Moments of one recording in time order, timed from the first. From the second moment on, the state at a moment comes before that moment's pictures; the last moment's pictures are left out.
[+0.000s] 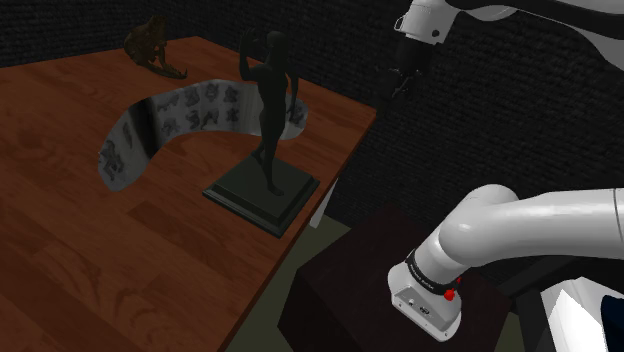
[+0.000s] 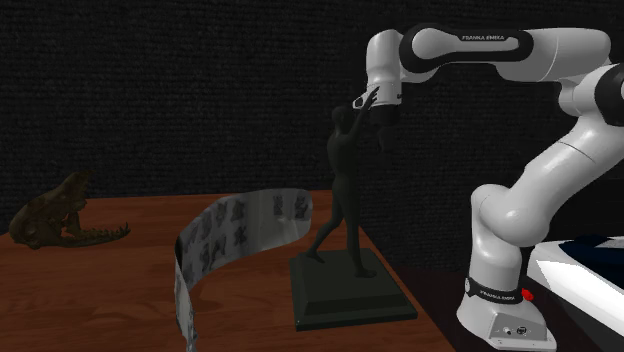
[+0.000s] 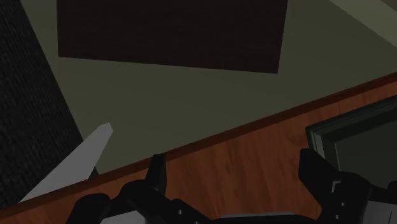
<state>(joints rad) -0.02 -0.74 -0.02 -2.31 0.09 1.49 -0.14</state>
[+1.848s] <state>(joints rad) 0.22 0.17 0.08 -1.46 0.09 1.61 -0.69</state>
